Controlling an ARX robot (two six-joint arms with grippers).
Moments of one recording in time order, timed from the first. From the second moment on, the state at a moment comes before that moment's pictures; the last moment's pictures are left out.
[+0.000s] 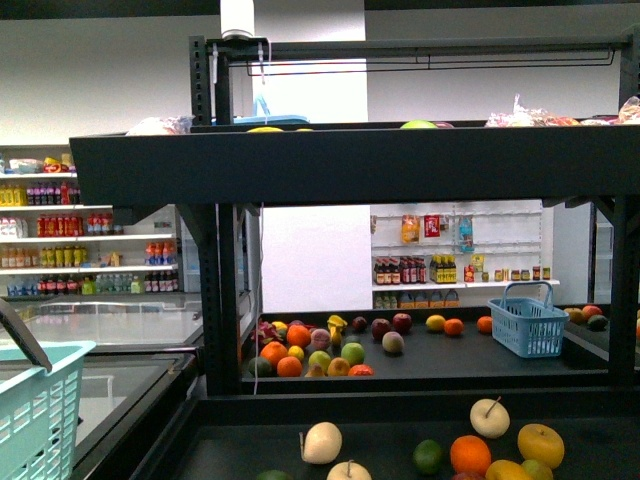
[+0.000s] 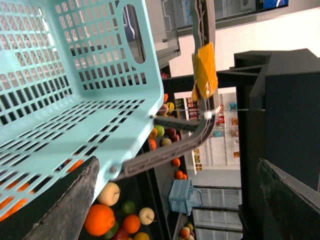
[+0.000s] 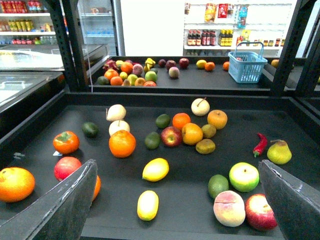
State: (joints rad) left arm 0.44 1.47 0.83 0.49 0.34 -1.30; right arm 0.00 0.00 0.02 0.00 0.00 0.00
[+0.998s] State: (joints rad) left arm 0.36 1.94 1.38 0.50 0.27 -1.33; right arm 0.00 0.00 0.02 0.00 0.00 0.00
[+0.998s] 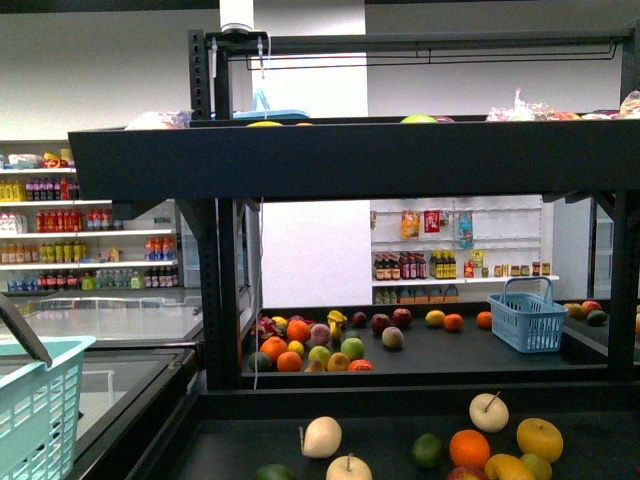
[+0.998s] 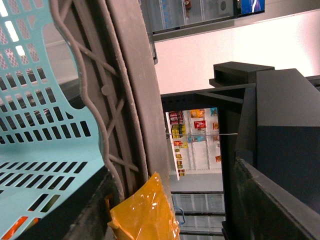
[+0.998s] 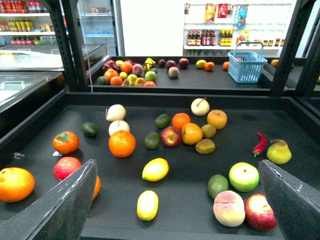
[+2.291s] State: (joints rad) left arm -0.13 1.58 1.14 0.35 0.53 -0.99; right arm 0.00 0.00 0.02 0.00 0.00 0.00
